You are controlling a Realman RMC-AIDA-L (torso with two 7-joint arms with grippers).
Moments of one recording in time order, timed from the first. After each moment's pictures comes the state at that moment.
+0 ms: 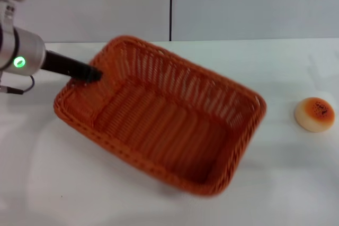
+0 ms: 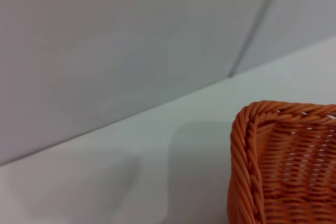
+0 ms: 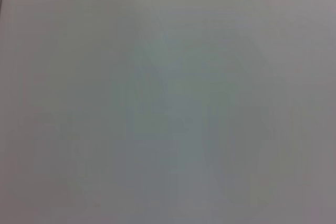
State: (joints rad) left arm -0.45 -2.07 1.32 1.40 2.53 1.32 -2.67; right arm 0.42 2.08 -0.44 0.08 -1.03 -1.51 0.18
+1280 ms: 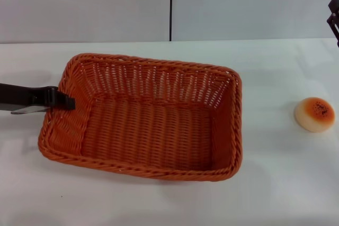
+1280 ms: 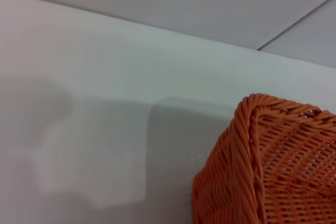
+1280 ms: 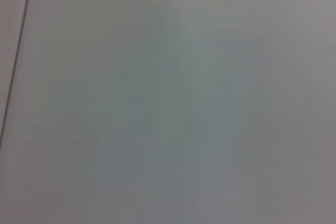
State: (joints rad) left arm -0.25 -2.07 1.12 1.48 2.33 1.51 -2.88; right arm 0.49 2.07 -0.48 0.04 -1.04 -1.45 0.19
